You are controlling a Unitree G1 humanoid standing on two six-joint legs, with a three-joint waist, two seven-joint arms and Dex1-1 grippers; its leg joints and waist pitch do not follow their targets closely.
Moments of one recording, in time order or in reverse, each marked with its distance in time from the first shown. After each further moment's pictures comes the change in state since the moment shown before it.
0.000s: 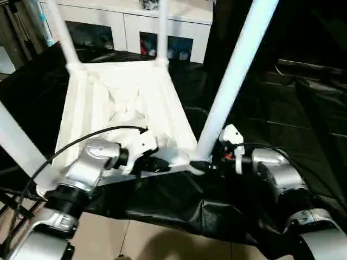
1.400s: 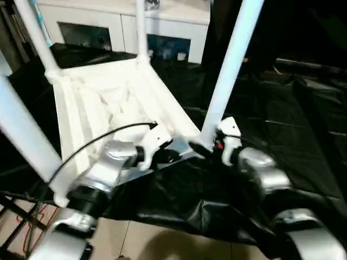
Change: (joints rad) left arm -0.011 -0.112 0.013 -0.013 0.030 0.100 0.209; right arm -0.003 0.071 -0.047 0.020 -0.022 -0.023 -0.282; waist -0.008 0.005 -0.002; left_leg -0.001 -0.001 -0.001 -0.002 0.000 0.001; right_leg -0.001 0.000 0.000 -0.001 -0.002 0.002
